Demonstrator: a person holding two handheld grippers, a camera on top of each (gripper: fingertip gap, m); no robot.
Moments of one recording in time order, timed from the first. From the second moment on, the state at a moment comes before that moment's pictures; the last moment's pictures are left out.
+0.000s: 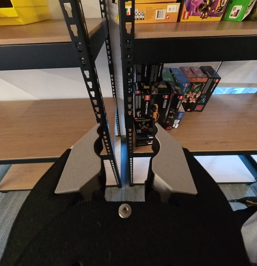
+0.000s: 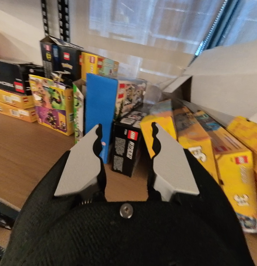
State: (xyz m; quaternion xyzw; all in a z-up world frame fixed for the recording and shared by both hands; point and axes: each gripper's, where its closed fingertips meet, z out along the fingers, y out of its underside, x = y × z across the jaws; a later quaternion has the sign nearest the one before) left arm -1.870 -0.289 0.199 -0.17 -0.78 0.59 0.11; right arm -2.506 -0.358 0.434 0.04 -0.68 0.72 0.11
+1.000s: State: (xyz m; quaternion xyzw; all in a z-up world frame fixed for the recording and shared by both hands) left arm -1.900 -0.320 0.199 -0.20 -0.77 0.59 0.13; right arm -2.507 -0.392 0.437 0.12 -0.70 0.66 0.24
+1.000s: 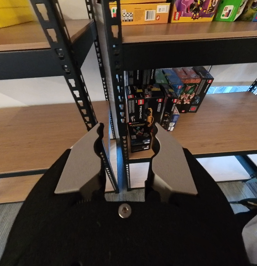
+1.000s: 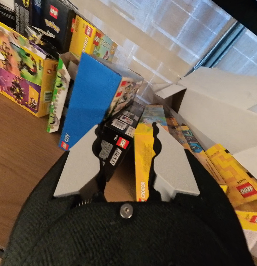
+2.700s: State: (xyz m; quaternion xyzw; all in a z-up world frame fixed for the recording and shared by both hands) left arm -1.808 -0.267 0.166 -0.07 -0.79 0.60 0.10; right arm -2.296 -0.633 0.386 0.54 -0.79 0.26 0.16
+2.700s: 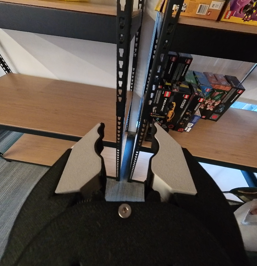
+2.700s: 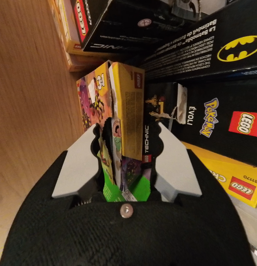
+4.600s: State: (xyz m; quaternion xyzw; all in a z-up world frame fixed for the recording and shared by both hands) left arm -1.828 -0.281 0.156 -0.10 -0.80 0.57 0.13; right arm -2.286 -0.445 0.417 0.54 -0.69 0.48 -0.05
